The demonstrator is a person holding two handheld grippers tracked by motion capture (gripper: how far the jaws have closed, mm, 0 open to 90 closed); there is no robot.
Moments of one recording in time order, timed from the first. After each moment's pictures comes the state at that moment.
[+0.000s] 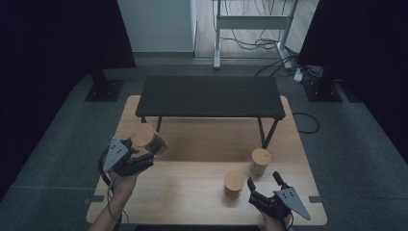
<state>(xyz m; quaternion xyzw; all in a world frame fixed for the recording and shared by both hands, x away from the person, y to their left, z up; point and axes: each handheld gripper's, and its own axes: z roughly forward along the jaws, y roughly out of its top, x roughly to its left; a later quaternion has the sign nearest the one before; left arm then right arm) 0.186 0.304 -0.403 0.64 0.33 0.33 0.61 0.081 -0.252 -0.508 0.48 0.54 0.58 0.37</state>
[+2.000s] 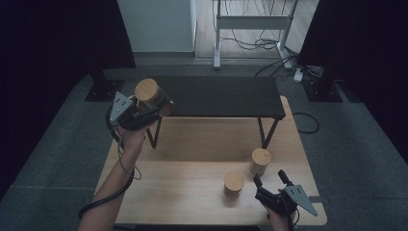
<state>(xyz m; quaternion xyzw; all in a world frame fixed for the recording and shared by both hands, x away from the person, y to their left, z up) 0.281 0.282 -0.353 0.60 0.34 0.35 0.64 0.090 -0.268 -0.510 0.51 0.53 0.59 0.35</state>
